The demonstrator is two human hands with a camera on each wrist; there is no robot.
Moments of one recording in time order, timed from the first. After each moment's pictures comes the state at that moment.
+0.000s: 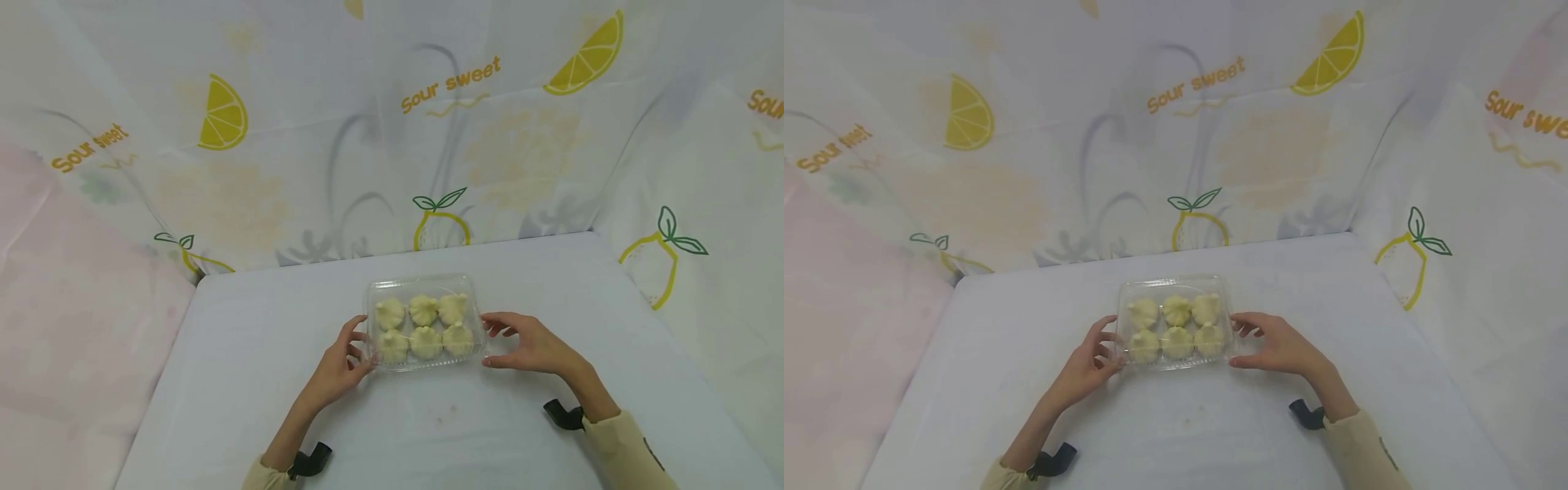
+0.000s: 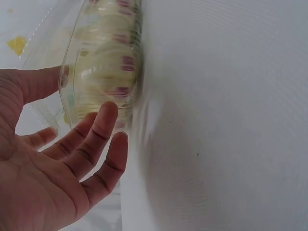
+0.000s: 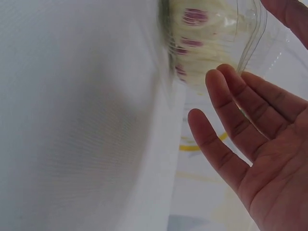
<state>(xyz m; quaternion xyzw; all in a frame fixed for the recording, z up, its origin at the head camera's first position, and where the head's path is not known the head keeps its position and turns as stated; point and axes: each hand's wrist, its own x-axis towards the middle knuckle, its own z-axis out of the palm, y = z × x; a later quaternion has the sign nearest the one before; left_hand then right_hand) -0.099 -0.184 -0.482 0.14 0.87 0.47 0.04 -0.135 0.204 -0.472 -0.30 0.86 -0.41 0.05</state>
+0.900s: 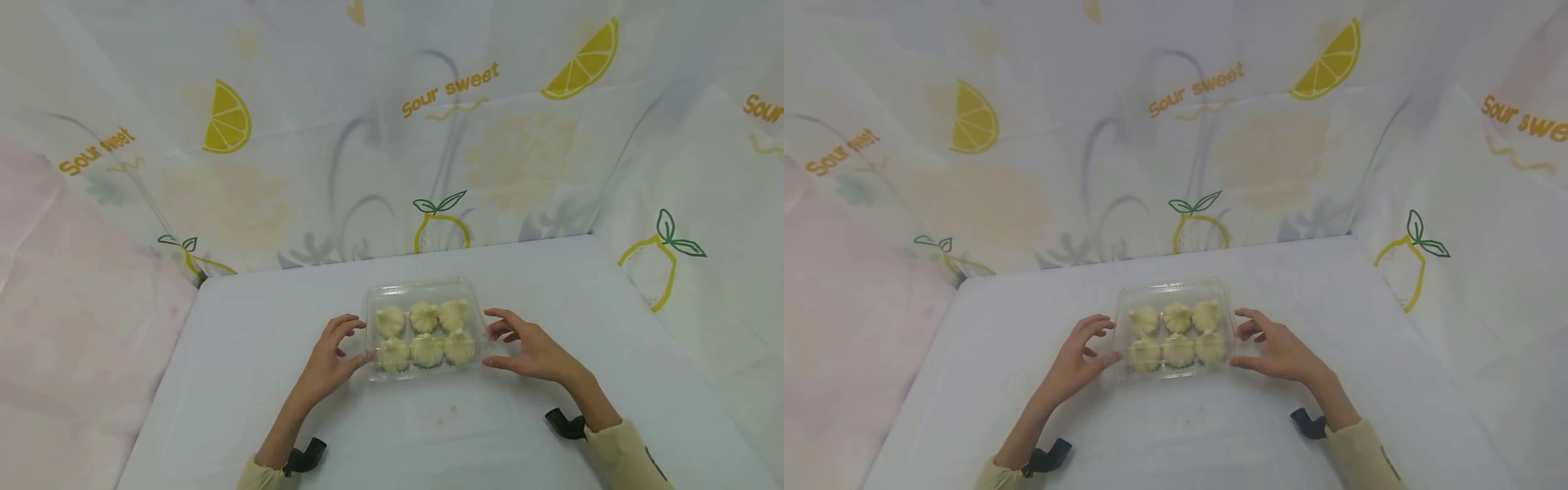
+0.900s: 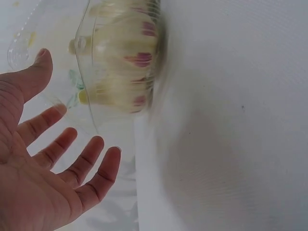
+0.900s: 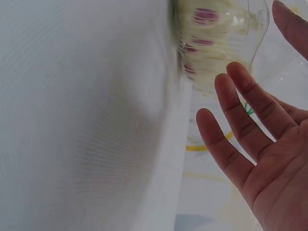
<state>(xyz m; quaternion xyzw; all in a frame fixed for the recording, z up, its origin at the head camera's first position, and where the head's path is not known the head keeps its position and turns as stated) -0.104 -0.194 -0.474 0.17 0.88 0.44 -0.05 -0.129 0.207 -0.480 -0.28 0.86 -0.43 0.04</state>
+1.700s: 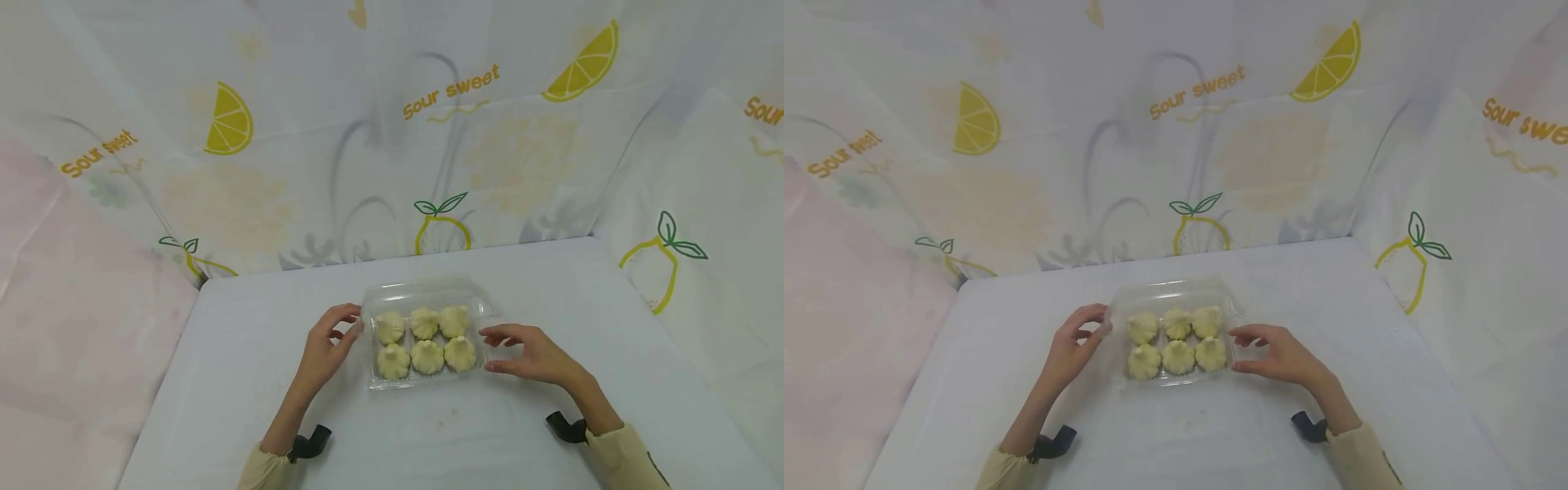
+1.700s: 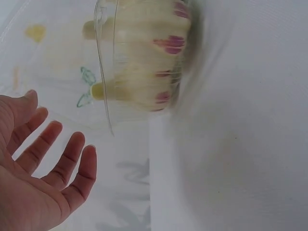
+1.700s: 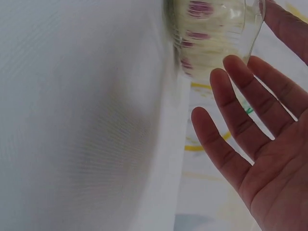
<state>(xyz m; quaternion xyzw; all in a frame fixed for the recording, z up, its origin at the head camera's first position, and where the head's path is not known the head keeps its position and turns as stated) -0.124 -0.190 -0.465 0.16 0.84 0.50 -0.15 -0.127 0.206 -0.480 -0.33 0.83 -0.45 0.03</state>
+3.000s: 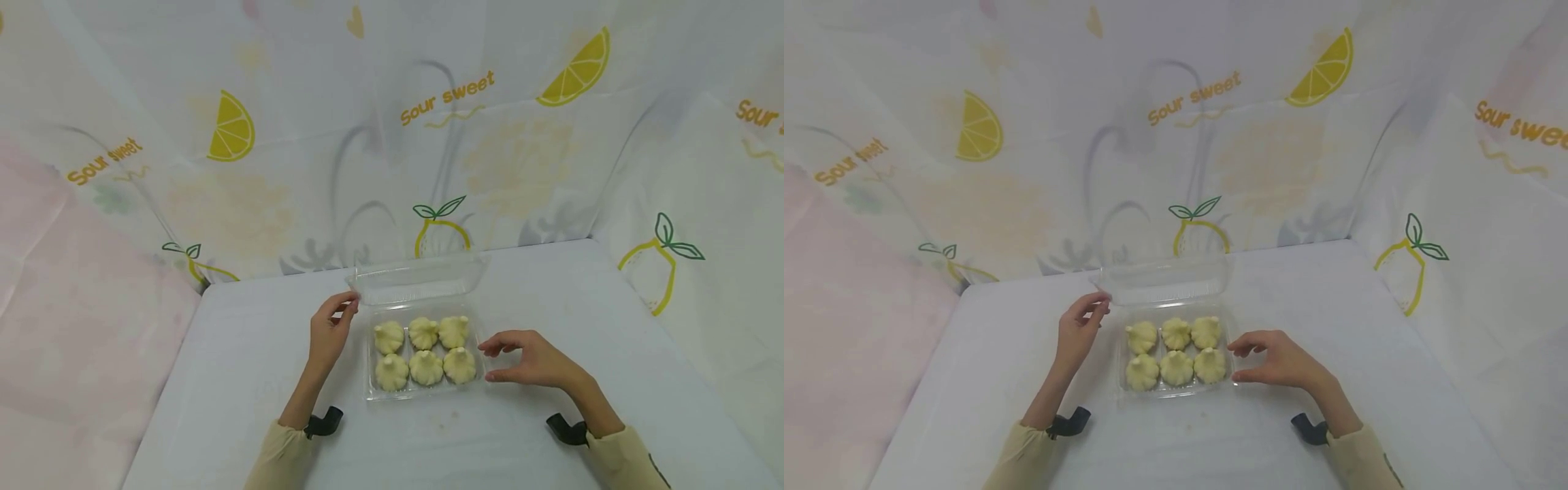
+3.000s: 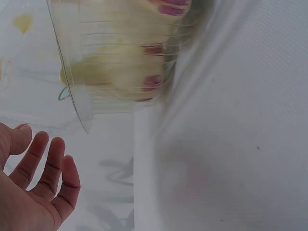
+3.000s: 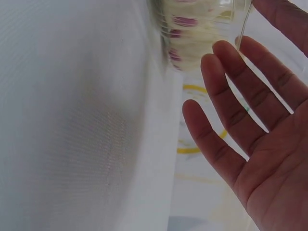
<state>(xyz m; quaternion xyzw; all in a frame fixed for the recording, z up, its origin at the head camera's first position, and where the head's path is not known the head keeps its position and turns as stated) -0.141 -0.166 -0.436 0.12 0.80 0.55 -0.23 -0.123 0.209 -0.475 -0.36 0.82 -0.44 0.06</state>
